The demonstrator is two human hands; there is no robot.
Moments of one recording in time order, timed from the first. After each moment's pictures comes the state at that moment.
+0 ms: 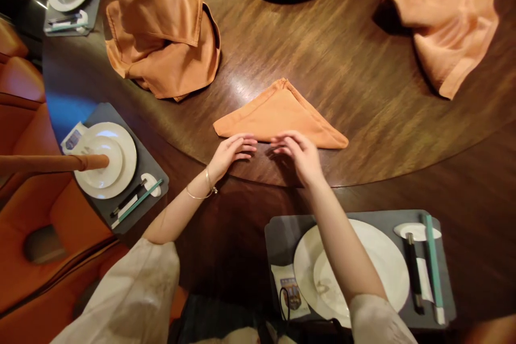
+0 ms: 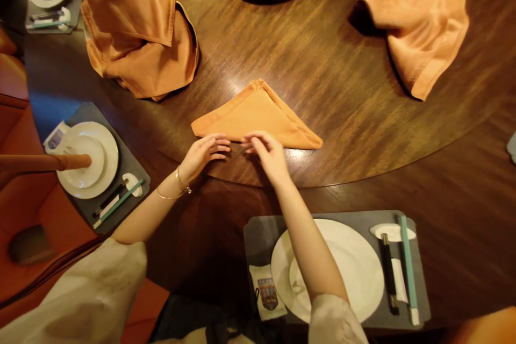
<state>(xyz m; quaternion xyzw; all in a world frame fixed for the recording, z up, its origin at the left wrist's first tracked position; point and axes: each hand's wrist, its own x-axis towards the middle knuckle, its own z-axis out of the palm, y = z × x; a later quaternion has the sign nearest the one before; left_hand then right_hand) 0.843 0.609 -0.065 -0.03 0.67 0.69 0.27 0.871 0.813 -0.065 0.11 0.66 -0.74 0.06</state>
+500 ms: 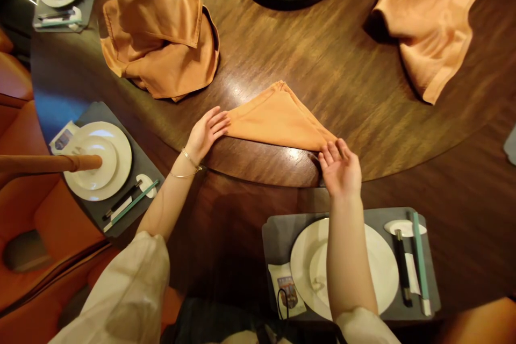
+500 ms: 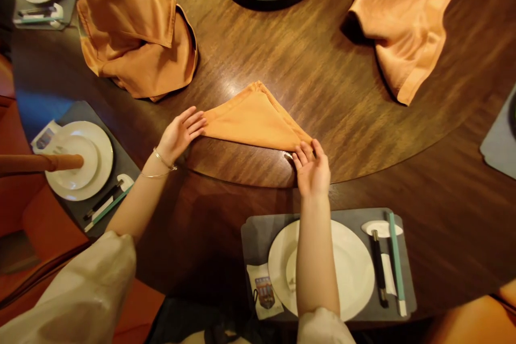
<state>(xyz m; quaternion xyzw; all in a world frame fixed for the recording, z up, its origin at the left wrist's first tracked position) 0.786 0.578 -0.057 -0.18 0.61 0.74 0.22 0.905 0.893 -0.085 0.36 0.45 -0.81 -0.07</state>
